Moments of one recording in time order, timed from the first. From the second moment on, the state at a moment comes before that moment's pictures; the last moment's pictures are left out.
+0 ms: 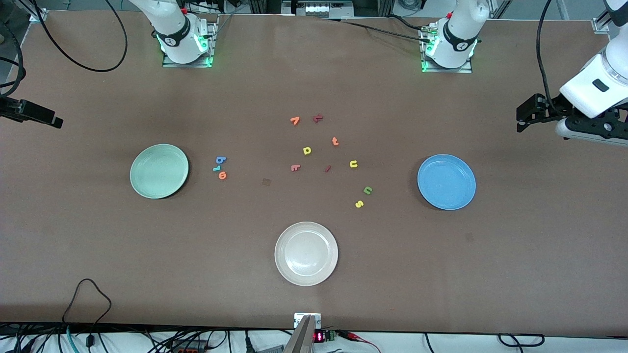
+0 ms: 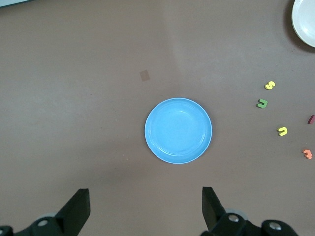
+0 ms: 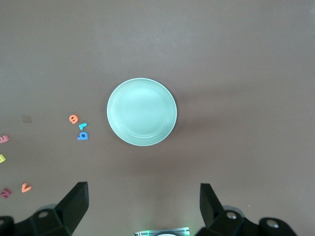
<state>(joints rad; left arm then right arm) -0.17 0.02 0.08 -1.59 0.04 1.63 0.10 0.03 0.09 -0.18 -1.52 0.05 1.49 0.02</state>
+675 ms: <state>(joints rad) -0.17 0.03 0.08 -1.59 0.04 1.59 0.10 0.04 0.09 -0.18 -1.54 0.05 1.53 0.02</state>
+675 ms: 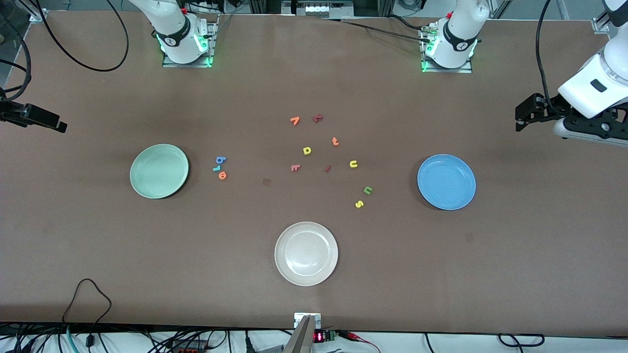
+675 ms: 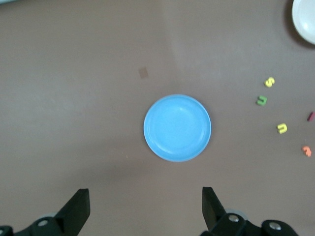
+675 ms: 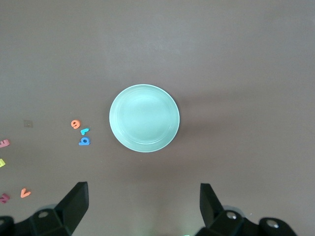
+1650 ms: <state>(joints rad) -0.28 0.33 -0.09 -1.59 0.04 1.77 0.04 0.19 0.32 -0.16 -1.56 0.06 1.65 0.02</state>
